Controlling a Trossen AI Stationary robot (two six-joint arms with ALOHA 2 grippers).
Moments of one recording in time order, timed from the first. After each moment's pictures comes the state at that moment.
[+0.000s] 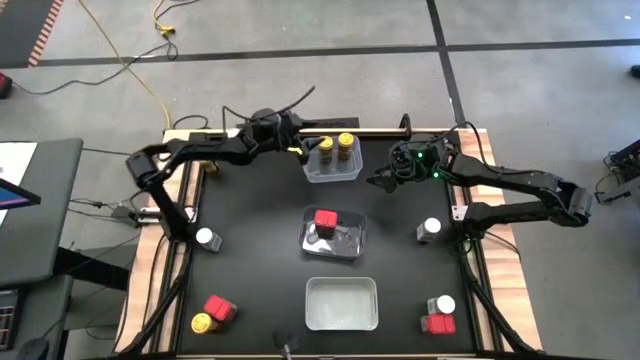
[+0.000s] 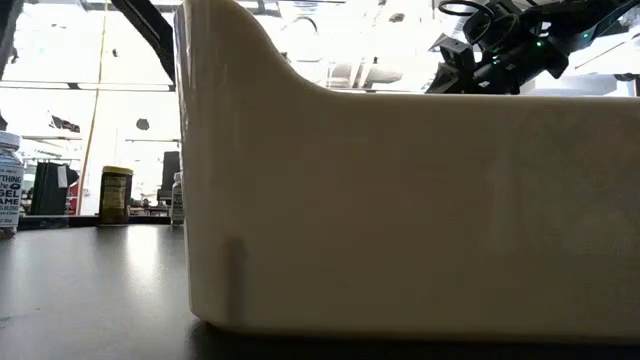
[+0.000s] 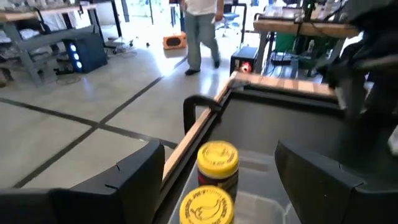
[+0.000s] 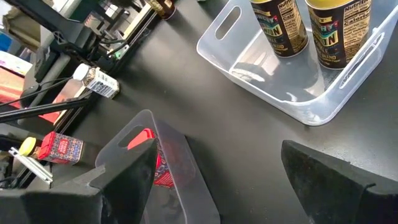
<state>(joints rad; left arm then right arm) 0.61 1.67 1.00 0.54 0.20 0.08 -0.51 1.06 0.64 -0.13 -0.28 0.55</state>
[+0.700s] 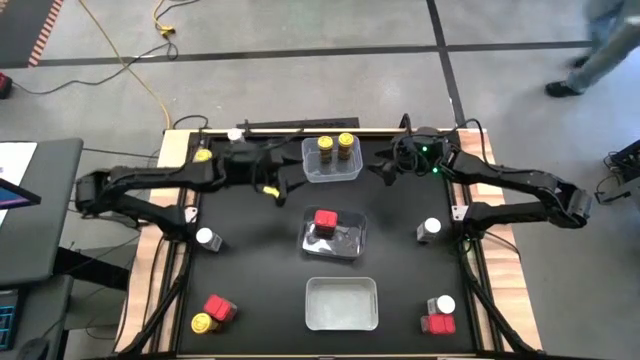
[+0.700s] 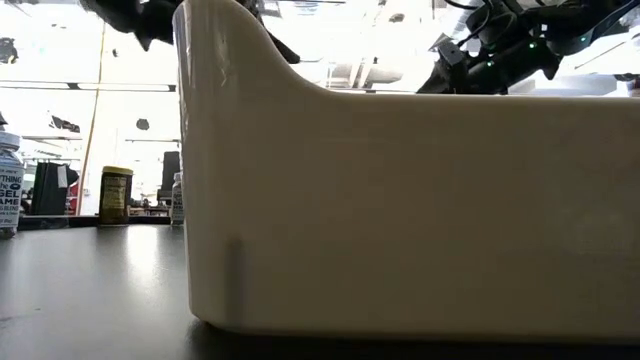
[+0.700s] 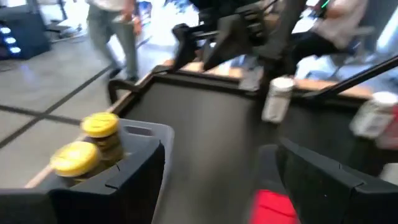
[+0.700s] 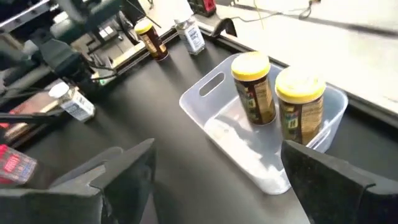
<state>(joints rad) 0.26 1.20 0.79 0.24 0.02 -0.03 -0.57 1.07 0.64 0.02 -0.20 0.30</state>
